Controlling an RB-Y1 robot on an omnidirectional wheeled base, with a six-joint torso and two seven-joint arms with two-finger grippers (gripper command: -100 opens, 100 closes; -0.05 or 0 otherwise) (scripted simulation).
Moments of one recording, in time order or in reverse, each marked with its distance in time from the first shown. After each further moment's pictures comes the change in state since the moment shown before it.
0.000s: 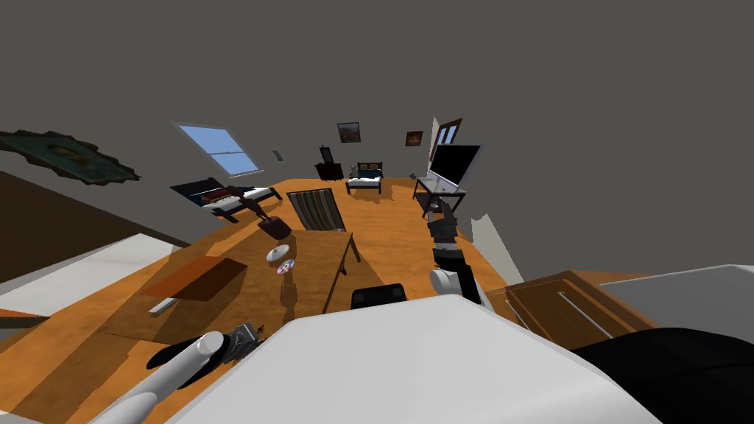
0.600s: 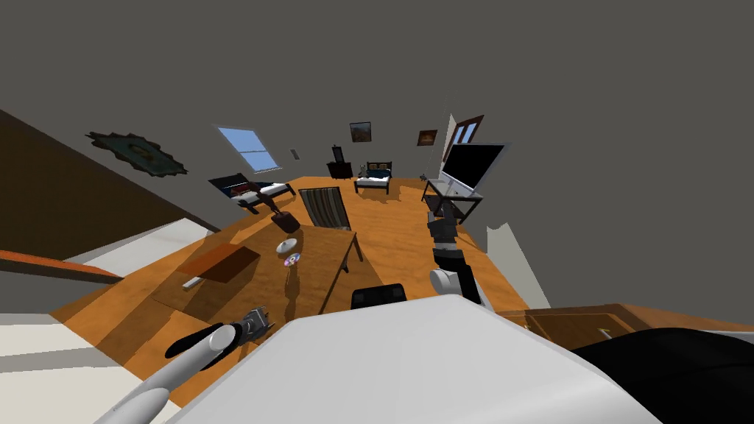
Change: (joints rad) left arm 0.057 -0.033 0.053 -0.175 -0.099 -0.101 -0.037; right arm 0.000 0.000 0.000 0.000 0.000 0.000 0.000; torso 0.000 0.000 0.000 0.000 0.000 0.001
